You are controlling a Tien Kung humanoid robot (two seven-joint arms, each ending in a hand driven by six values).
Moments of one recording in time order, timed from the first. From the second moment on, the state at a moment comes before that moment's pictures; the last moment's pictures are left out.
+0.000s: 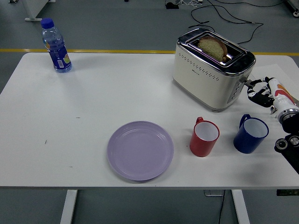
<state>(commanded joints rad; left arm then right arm) -0.11 0.07 -0.85 -0.18 1.20 0.08 0.28 0.47 -0.36 1.05 1.21 -1.66 -0.32 -0.39</state>
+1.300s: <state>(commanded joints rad) -0.11 0.07 -0.85 -0.18 1.20 0.08 0.28 0.47 -0.38 1.23 1.27 -1.74 -0.33 -0.41</state>
